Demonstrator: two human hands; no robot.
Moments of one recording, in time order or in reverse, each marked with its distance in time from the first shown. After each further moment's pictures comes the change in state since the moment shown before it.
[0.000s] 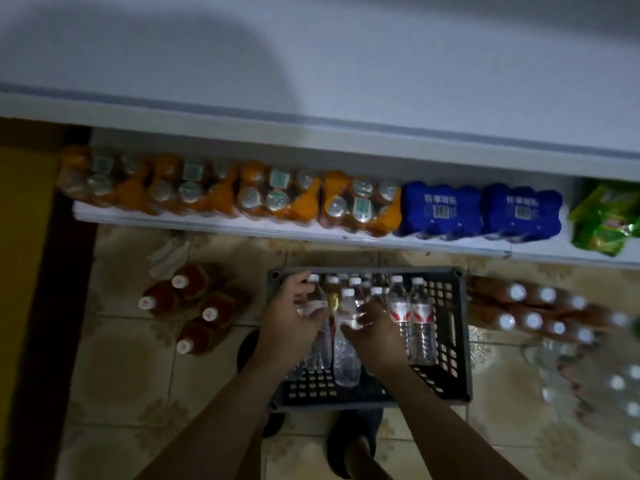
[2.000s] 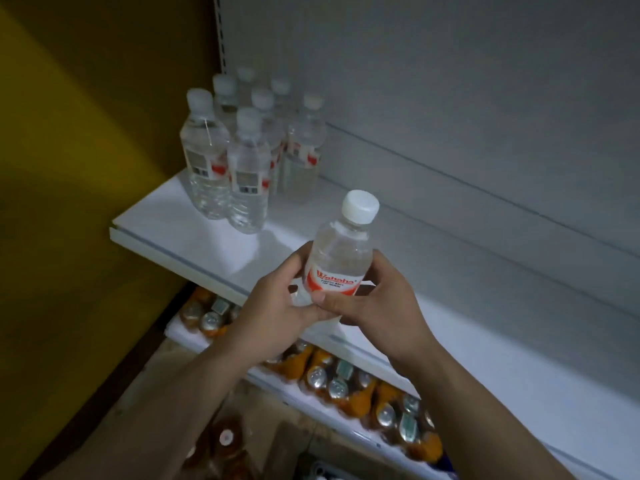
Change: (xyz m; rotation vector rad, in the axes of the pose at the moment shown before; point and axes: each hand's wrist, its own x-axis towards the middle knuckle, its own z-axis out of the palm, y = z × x) left_hand -0.006 0.177 -0.312 -0.262 0.198 0.624; right_hand -0.106 -0.452 -0.089 0.233 -0.114 -0.778
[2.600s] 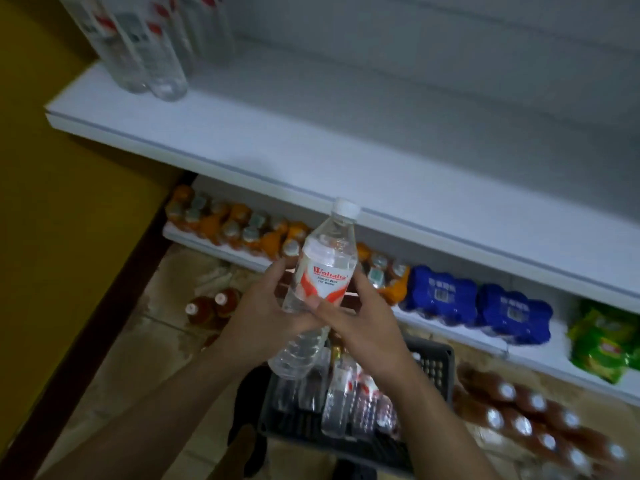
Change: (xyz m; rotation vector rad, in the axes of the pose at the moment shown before) left_hand -0.192 -0.020 0.186 0.095 -0.053 -0.310; right_hand -0.230 0.161 -0.077 0.278 -0.052 0.225
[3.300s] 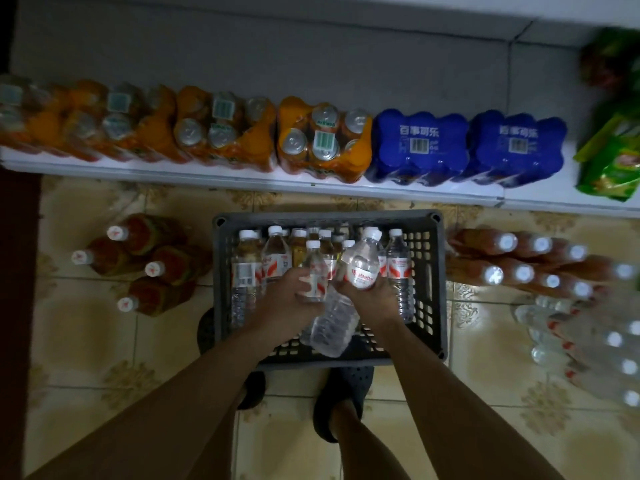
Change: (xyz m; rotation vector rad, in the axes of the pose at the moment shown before) left_hand 0.044 -0.234 0.165 0.210 -0.425 -0.511; right_hand 0.016 0.349 -0.068 -0.034 0.413 0.654
